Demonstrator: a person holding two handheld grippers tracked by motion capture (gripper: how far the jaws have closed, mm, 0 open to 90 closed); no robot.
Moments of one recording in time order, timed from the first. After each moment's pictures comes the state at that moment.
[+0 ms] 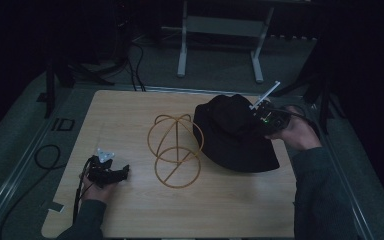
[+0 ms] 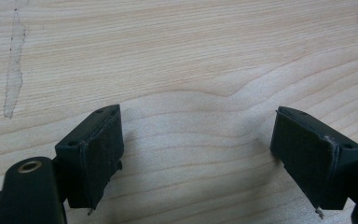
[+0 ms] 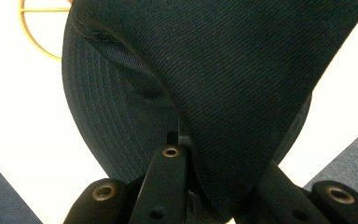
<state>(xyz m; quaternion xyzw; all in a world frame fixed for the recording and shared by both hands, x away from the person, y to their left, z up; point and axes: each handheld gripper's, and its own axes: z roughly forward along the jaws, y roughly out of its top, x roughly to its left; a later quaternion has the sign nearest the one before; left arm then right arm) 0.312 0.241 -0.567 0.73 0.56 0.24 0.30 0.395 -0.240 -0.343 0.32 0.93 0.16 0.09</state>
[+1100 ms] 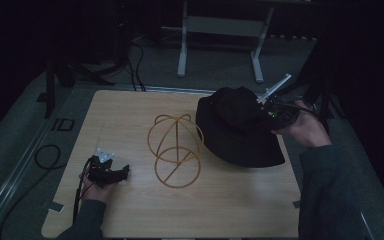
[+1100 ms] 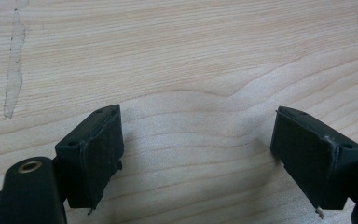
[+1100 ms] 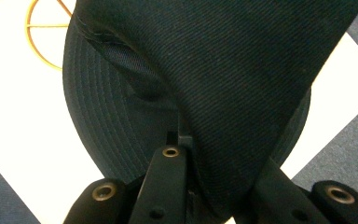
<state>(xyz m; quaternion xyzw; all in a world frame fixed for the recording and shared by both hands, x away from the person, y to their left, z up) 0.312 0.241 -0.567 0.73 0.56 0.24 0.30 0.388 -0.250 -0.317 0.31 0.93 0.18 0.12</state>
